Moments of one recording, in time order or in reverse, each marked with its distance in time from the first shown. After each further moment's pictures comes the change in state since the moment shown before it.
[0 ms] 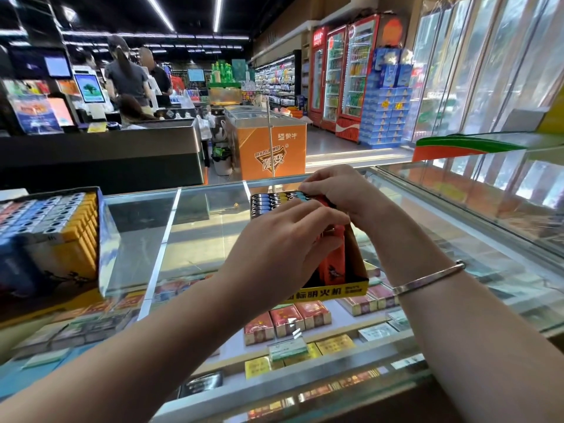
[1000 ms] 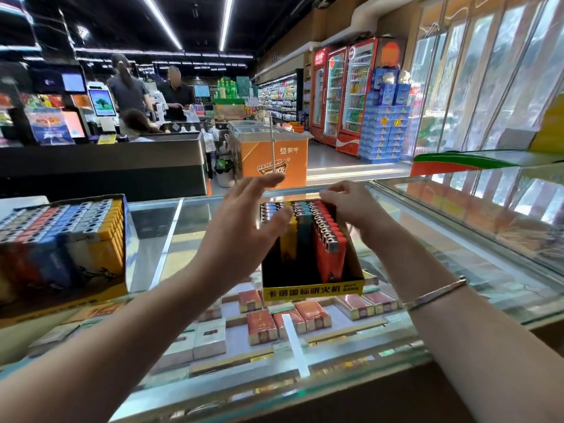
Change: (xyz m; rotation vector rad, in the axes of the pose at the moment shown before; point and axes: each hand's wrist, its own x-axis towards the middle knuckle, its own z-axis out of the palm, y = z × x) left_hand -0.015 -0.027 -0.021 -0.214 0.145 -0.490; right_hand -0.006 0.019 -0.009 -0.003 0.182 -0.045
